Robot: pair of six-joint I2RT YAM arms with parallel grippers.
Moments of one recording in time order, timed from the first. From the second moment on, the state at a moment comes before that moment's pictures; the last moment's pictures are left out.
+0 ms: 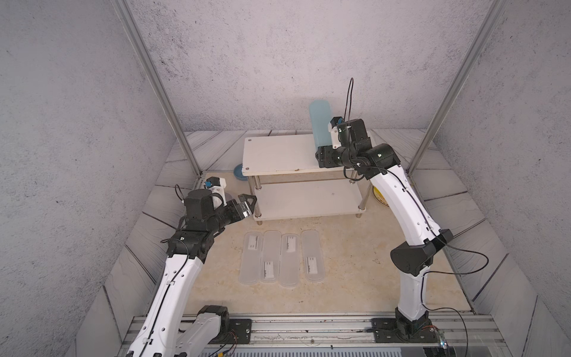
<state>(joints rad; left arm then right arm) -0.10 0.97 1.02 -0.50 0.38 -0.51 0.57 1.98 2.48 -1.08 0.13 0.23</state>
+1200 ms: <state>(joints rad) -0.10 0.97 0.98 -0.49 0.39 -0.53 0.57 1.97 2.44 -1.10 0.10 0.23</state>
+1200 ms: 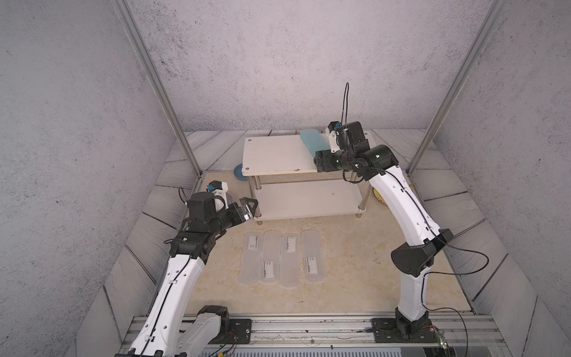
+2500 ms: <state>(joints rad) -0.10 0.95 0.96 -0.51 0.35 -0.49 0.53 1.70 2.41 -1.09 0.23 0.15</state>
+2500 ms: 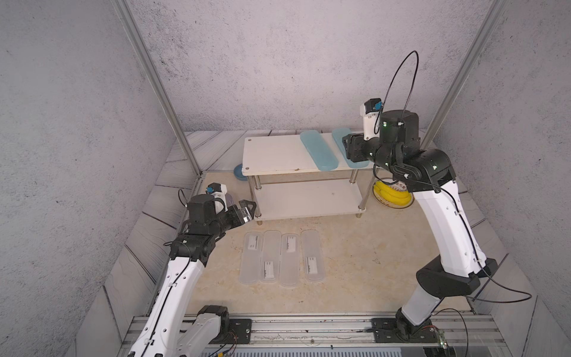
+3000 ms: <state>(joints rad) -0.10 0.92 0.94 -0.53 0.37 -0.48 0.25 1.78 2.29 -1.07 0.00 0.21</state>
